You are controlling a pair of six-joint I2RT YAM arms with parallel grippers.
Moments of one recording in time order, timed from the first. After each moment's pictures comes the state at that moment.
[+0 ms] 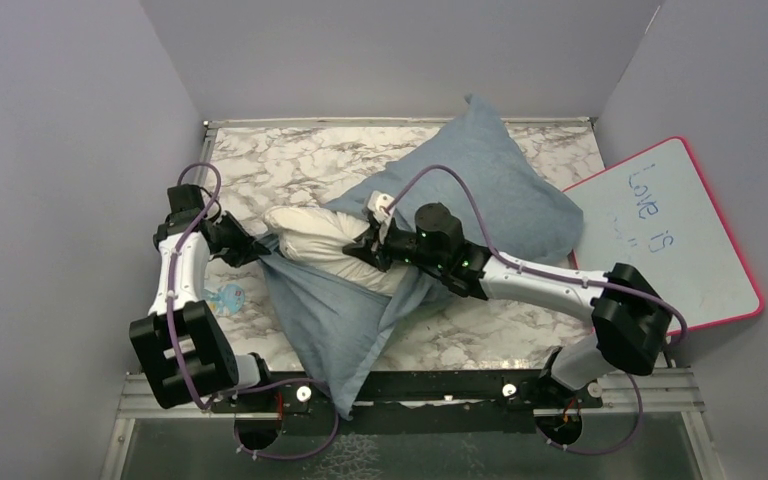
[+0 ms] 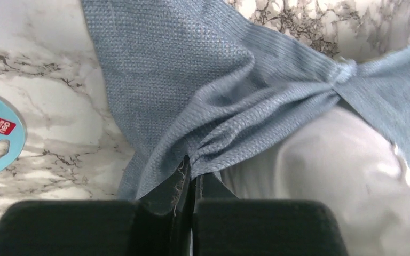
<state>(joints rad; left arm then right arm) 0.34 1.34 0.97 -0.76 0.46 -0.48 0.96 1.49 0.92 0.45 -0.34 -0.07</state>
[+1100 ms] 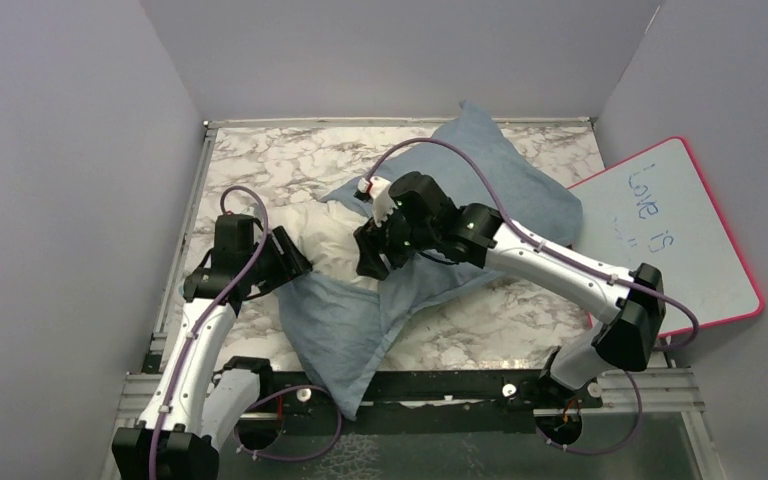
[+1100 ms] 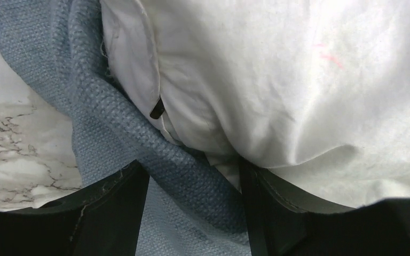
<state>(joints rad) -0.05 0.86 0.73 -0.71 0.31 -0.57 0.97 1.56 1.45 -0.54 -0.23 0.15</state>
